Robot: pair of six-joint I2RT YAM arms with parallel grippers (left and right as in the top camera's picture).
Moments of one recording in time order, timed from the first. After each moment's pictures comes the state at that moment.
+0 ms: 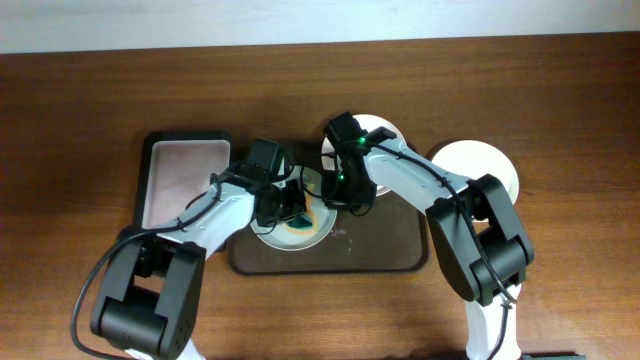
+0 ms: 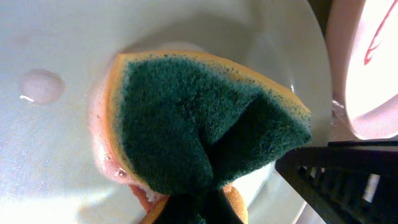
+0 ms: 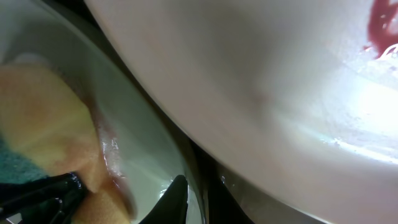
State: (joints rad) left arm -0.38 1.83 1.02 -0.42 0.29 -0.60; right arm 0.50 2.12 1.47 -0.82 -0.30 0.53
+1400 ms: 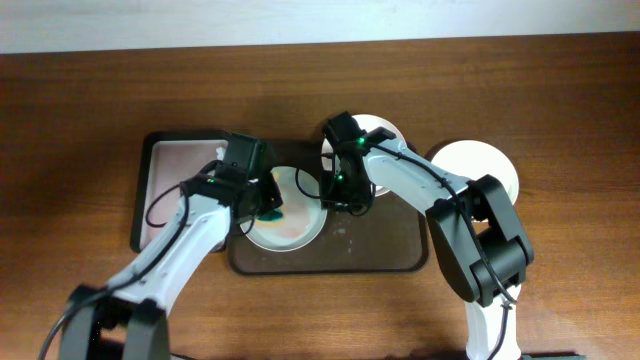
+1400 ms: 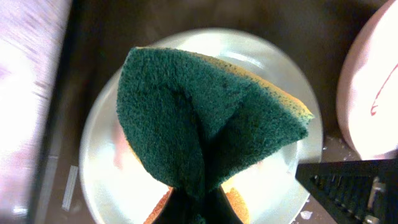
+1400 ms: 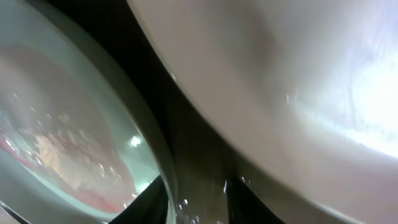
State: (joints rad) left arm -0.33 1.60 1.02 -0.60 0.03 -0.65; right arm 0.50 2.12 1.48 -0.79 -0.33 0.53
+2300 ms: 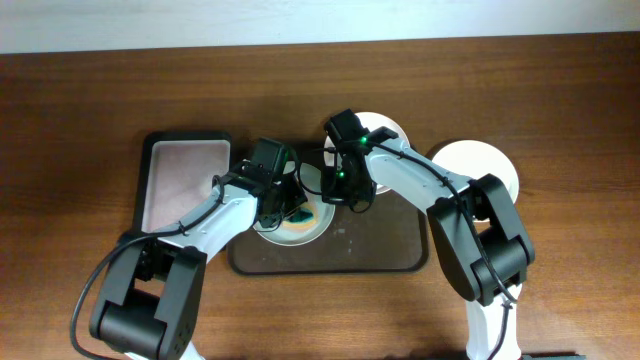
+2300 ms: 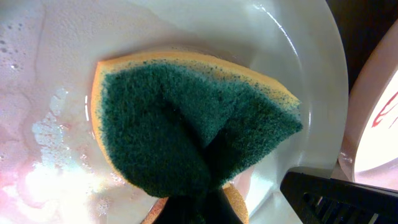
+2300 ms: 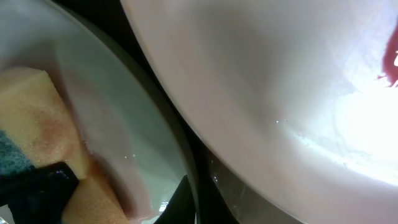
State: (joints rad) left arm -0.39 1.81 1.02 -0.40 0.18 -0.88; right arm 0.49 2.12 1.47 -0.76 -0.29 0.52
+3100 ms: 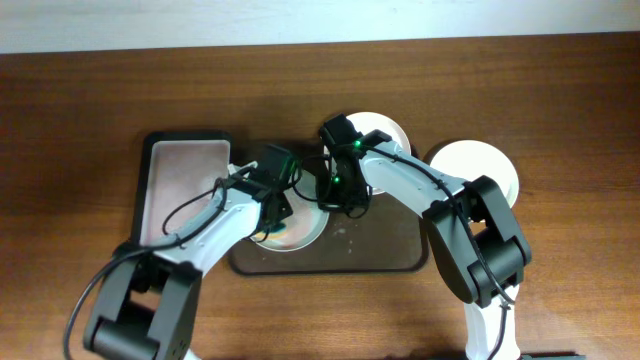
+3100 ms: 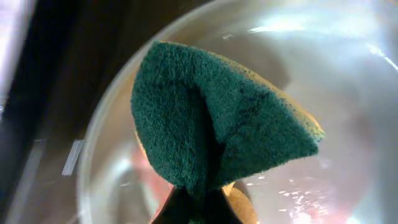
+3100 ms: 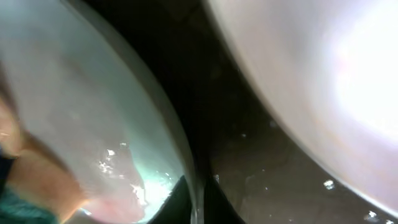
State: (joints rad) left arm -0.43 1.74 1.02 -0.62 -0.20 -0.83; right arm 0.52 2.12 1.47 -0.80 -0.33 0.52
